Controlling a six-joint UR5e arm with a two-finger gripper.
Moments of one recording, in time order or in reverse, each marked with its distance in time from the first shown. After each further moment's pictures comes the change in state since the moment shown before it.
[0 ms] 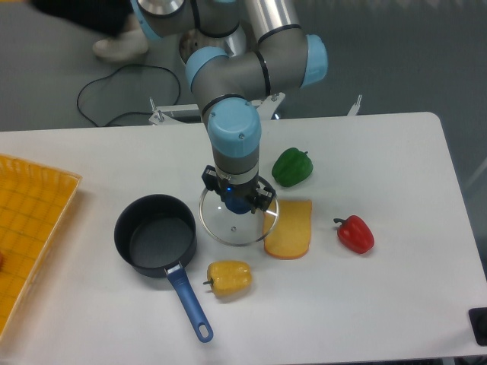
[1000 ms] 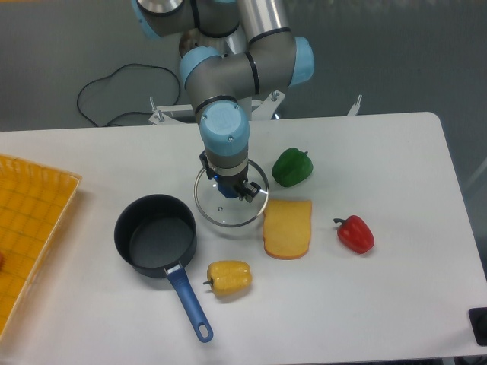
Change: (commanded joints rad) arm -0.023 0.022 -0.101 0.011 0.026 0.169
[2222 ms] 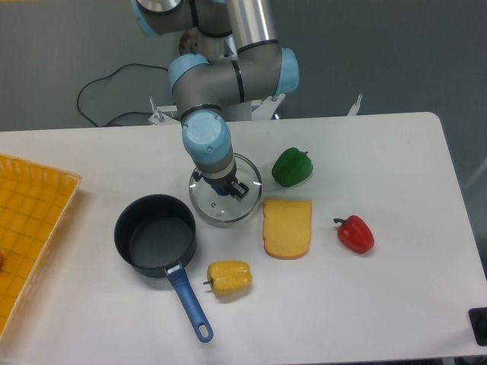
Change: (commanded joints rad) arm -0.043 -0.028 -0.022 0.020 0.060 -0.009
